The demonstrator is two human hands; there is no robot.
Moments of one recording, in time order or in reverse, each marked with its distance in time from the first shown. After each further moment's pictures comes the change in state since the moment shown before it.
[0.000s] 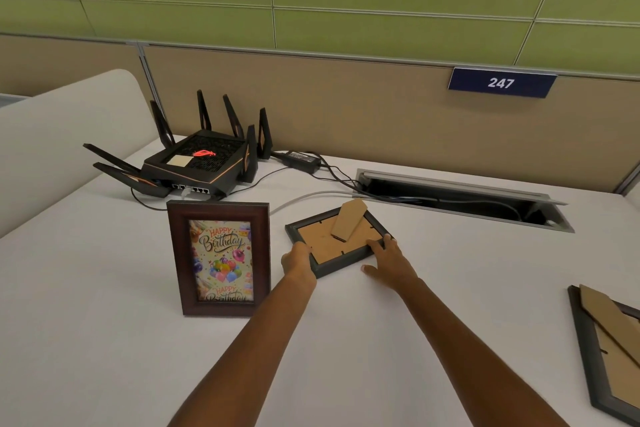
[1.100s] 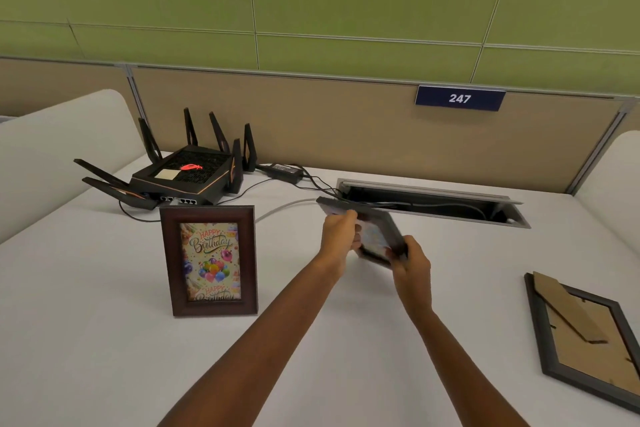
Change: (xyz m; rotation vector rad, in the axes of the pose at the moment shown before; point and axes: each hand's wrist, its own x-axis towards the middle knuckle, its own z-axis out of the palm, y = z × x) left_hand -0.116 0.006 0.040 0.238 -0.468 0.360; right_hand -0.087 0.018 -0.021 0.774 0.763 -0.058
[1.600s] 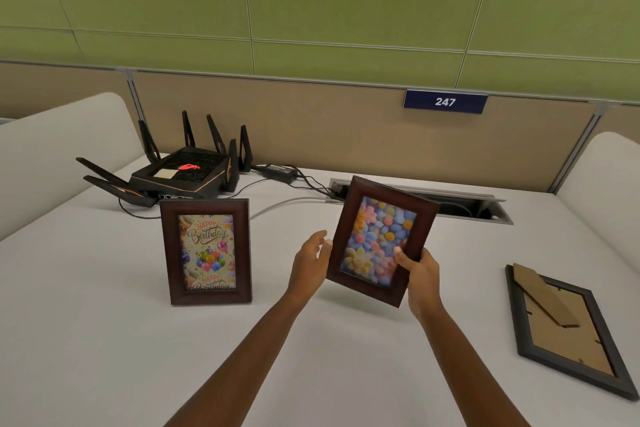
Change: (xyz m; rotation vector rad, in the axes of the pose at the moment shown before) left_hand -0.015 -0.054 -0.040 0.660 0.014 0.278; right_hand -0.020 -0.010 -0.037 0.659 0.004 0.443
